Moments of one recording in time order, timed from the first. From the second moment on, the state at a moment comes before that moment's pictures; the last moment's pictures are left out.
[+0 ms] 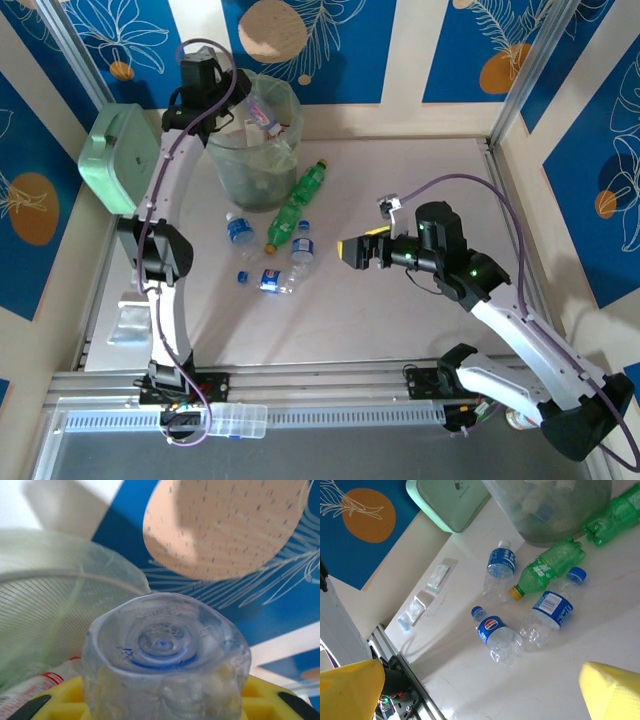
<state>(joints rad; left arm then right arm) -0.18 2.16 2.37 -0.54 0.11 -0.67 0.58 0.91 0.92 -0.47 -0.39 0.45</state>
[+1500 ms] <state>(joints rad) -0.32 1.54 1.79 -0.48 0.21 -0.63 0.71 0.87 0.97 -0.49 -0.23 0.44</state>
